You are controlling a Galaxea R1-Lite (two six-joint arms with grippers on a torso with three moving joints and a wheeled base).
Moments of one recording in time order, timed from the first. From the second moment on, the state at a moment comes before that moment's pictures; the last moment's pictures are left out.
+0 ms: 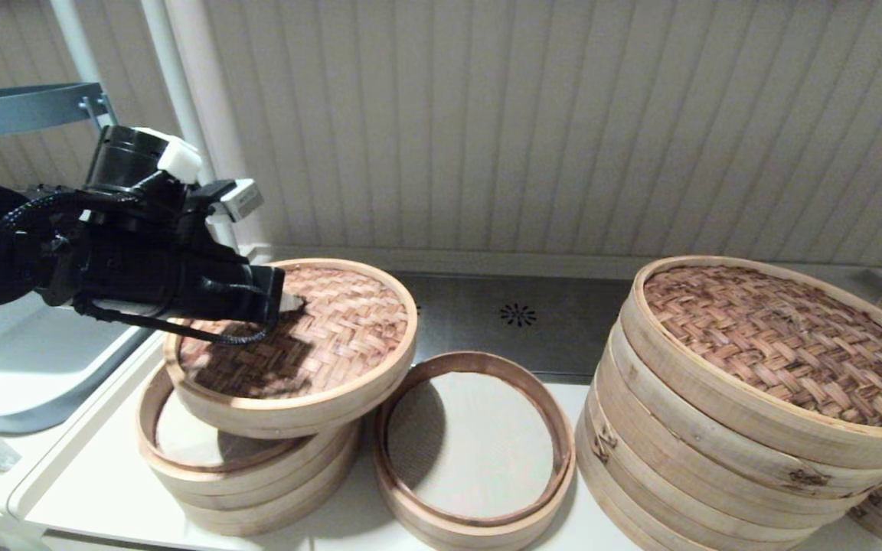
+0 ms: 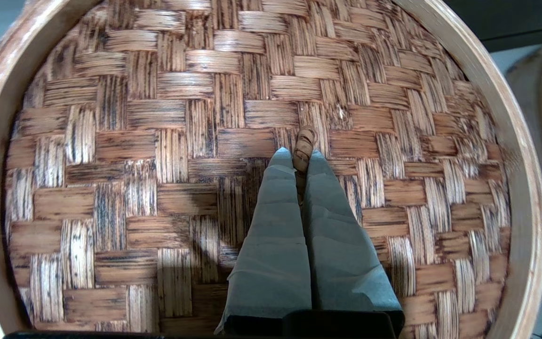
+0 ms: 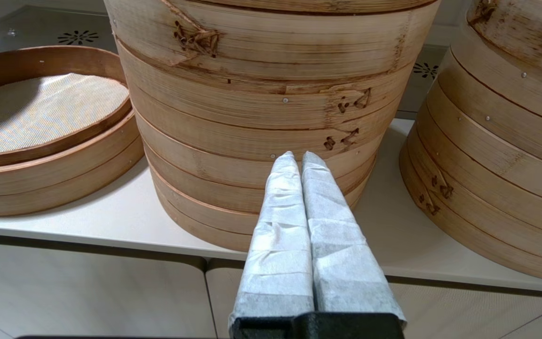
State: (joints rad) left arm -0.36 1.67 -1.27 0.24 -0.12 -0.09; right arm -0.01 0.01 0.00 0.02 0.02 -0.04
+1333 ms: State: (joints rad) left arm -0.72 1.83 -1.36 0.13 -0.08 -0.18; right arm -0.01 0.01 0.00 0.02 0.02 -0.04
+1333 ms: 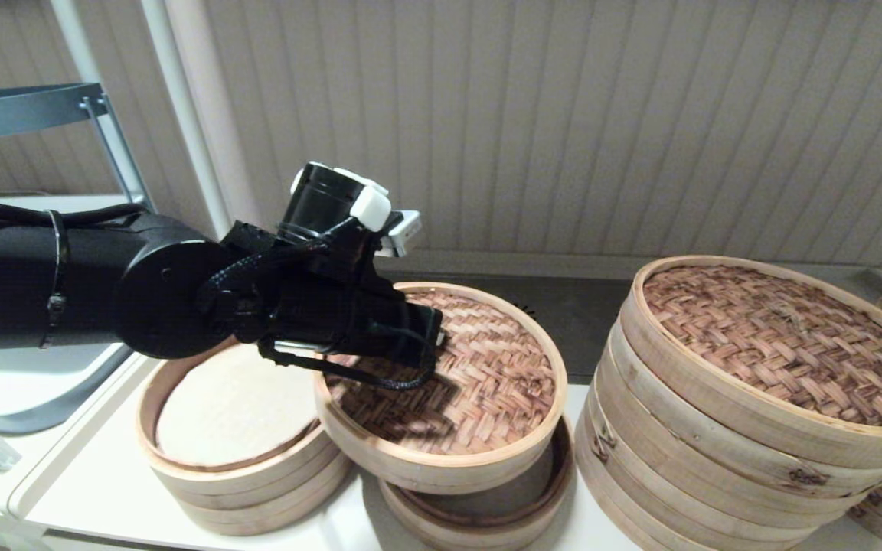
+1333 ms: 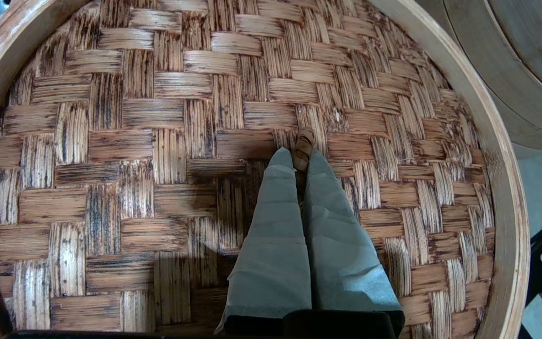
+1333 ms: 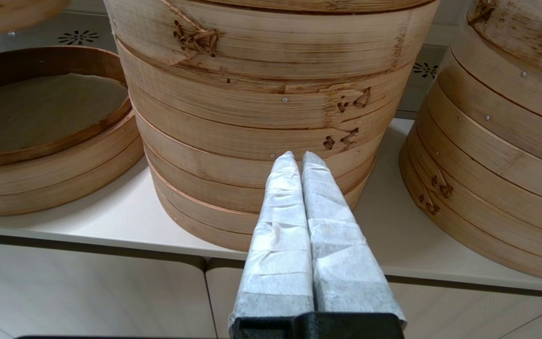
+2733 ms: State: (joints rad) left arm -0.80 2.00 -1.28 -0.11 -0.09 -0.21; right arm -0.01 0.01 0.00 0.02 0.02 -0.04
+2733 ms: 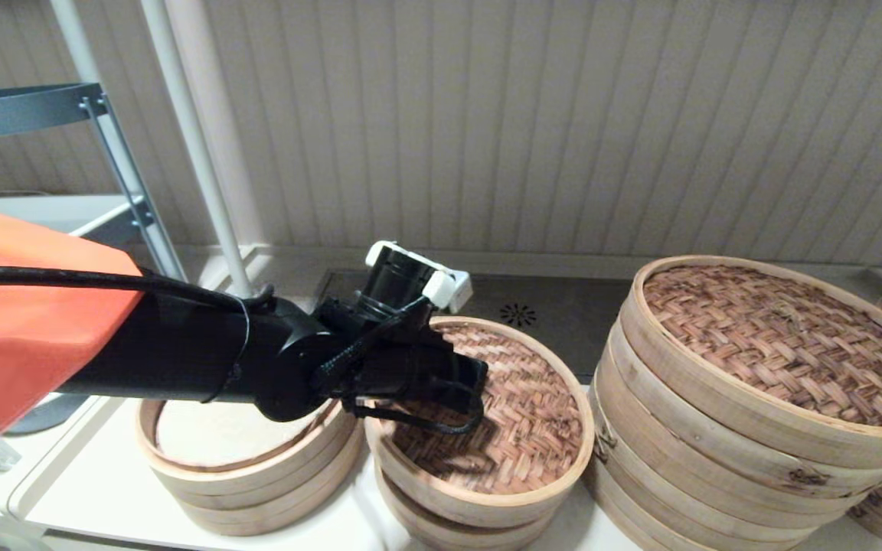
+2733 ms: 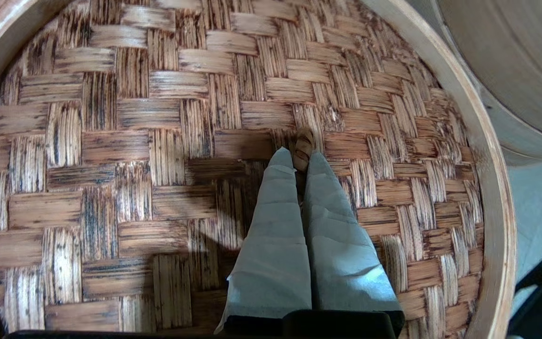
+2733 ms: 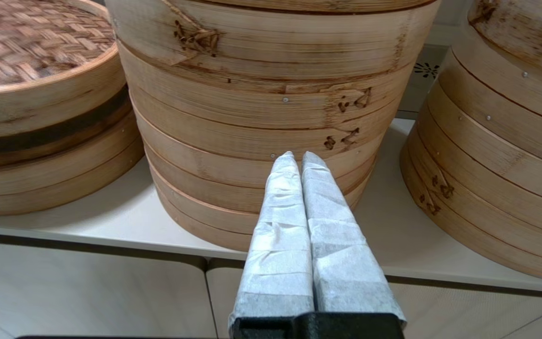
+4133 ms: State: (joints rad) left arm -0.79 2.07 -1.17 -0.29 -0.08 -0.22; right arm -0.01 0.01 0.00 0.02 0.02 -0.04
